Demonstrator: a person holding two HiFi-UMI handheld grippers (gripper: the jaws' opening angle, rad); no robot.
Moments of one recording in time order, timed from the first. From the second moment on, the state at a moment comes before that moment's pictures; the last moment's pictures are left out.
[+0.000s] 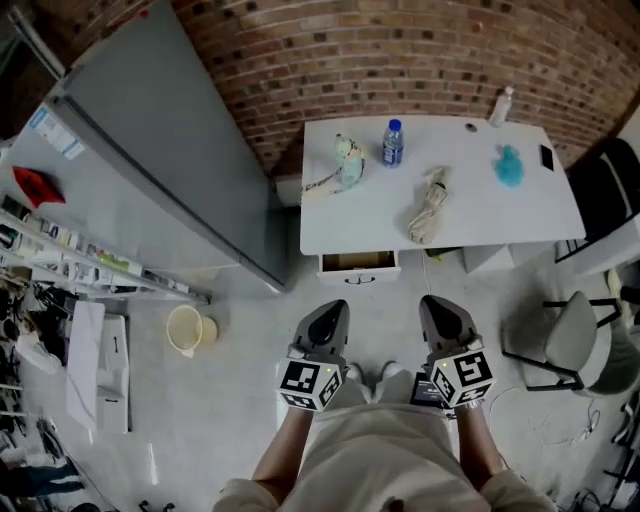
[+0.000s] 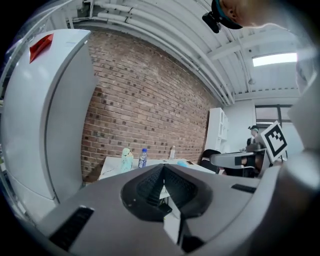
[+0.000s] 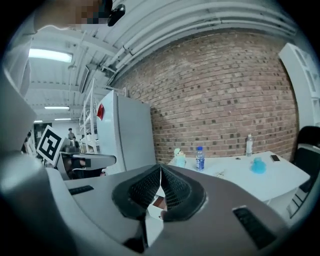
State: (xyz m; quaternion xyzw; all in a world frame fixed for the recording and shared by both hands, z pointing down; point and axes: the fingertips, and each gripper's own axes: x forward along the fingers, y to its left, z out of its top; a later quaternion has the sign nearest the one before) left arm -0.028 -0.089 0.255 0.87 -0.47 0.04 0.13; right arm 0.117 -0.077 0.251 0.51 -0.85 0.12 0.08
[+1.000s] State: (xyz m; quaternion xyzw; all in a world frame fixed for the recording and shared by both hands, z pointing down) left arm 0.005 -0.029 0.136 0.88 -0.47 0.00 0.10; right arm 0.119 -0.026 0.132 0.46 -0.88 0.11 0.00
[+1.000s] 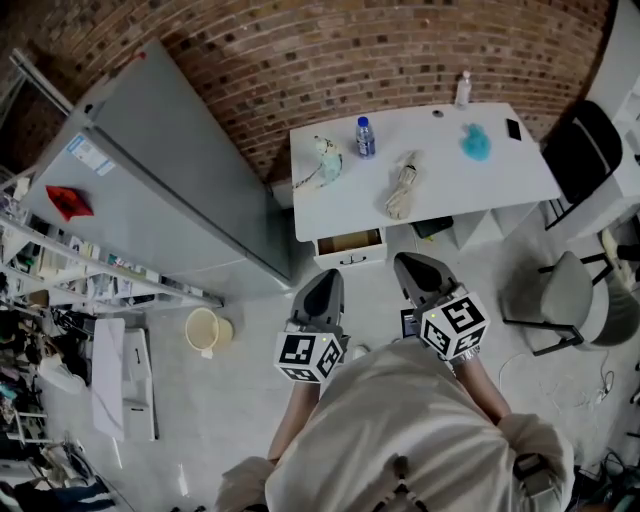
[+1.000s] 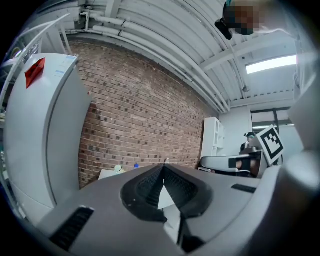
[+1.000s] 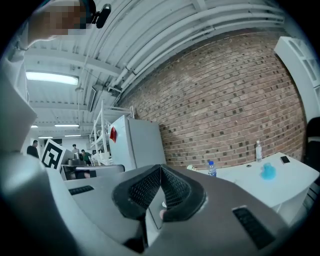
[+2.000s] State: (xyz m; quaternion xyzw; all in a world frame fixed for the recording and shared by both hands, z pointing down) left arm 0.008 -0.033 0.146 0.87 -0.48 -0.01 0.10; right arm 0.155 -0.032 0.137 0.47 -0.88 0.09 -0.01
